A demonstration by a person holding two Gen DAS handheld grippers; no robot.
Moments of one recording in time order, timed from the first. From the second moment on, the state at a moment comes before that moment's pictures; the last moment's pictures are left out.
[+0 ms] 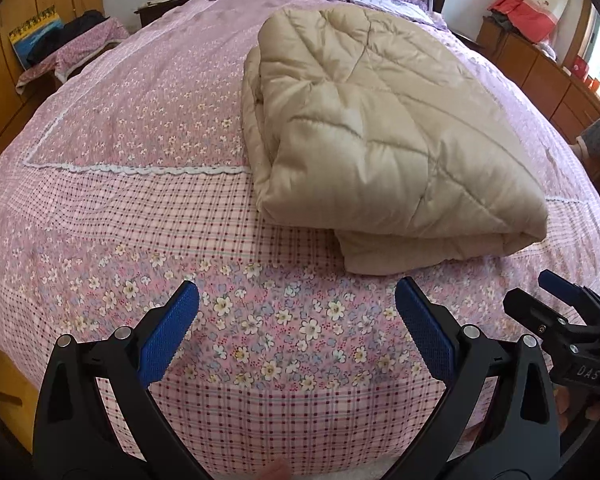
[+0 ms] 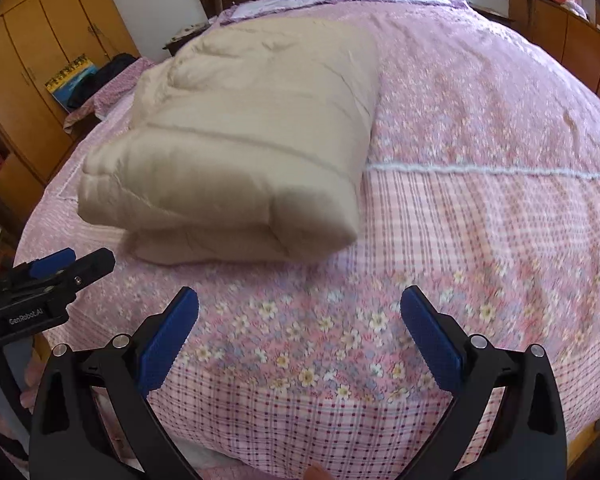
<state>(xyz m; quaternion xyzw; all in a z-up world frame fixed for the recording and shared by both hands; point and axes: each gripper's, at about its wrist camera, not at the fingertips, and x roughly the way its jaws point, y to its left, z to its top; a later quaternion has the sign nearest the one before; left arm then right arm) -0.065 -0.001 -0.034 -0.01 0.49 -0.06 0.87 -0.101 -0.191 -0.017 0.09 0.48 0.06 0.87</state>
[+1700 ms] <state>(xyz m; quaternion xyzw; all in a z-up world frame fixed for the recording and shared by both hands) -0.056 -0.018 -0.056 0.00 0.51 -0.07 0.86 -0.095 -0.201 -0.039 0.10 0.52 0.04 0.85</state>
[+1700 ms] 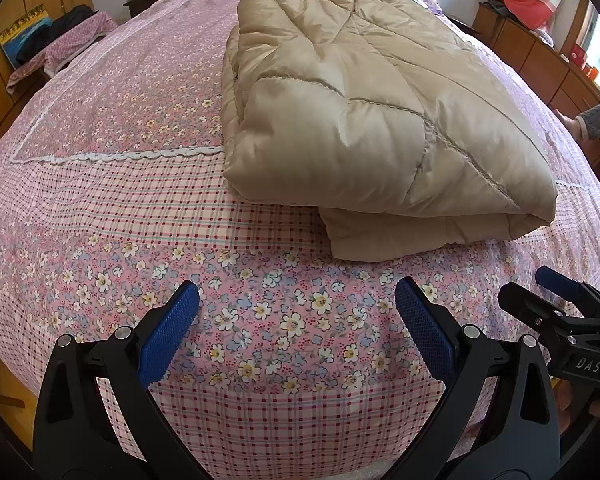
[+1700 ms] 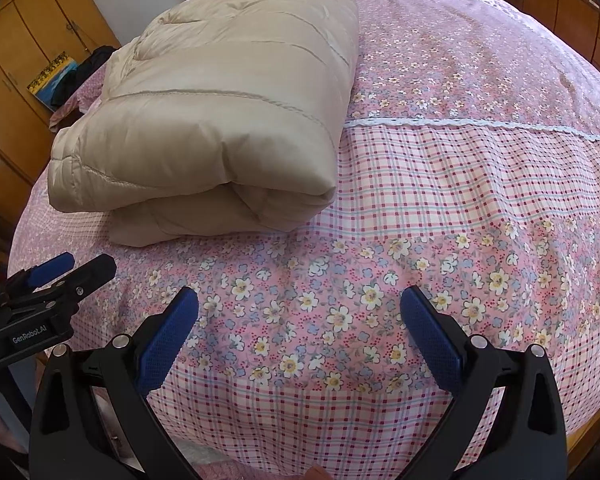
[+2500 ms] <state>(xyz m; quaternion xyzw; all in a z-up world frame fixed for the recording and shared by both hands) -0.058 -0.015 -0.057 -0.01 0.51 -0.07 0.86 -0.096 -0.201 -0.039 0.10 0.52 0.04 0.85</state>
